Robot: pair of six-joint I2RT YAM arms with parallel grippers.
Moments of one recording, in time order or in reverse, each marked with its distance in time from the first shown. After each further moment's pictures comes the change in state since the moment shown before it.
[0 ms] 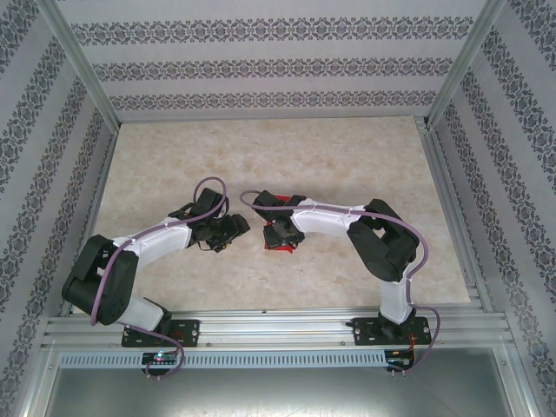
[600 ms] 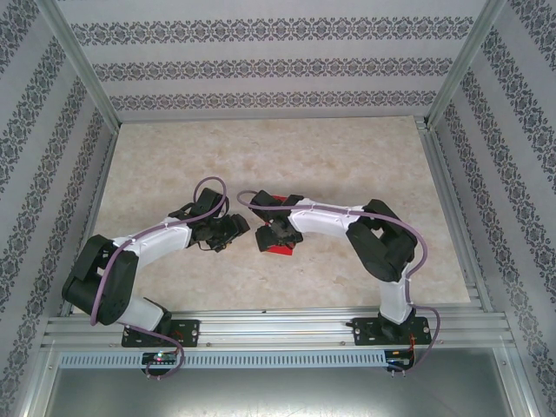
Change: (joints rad) left arm 0.000 0.000 0.000 0.002 -0.005 0.000; right arm 0.024 0.019 0.037 -0.025 -0.025 0.001
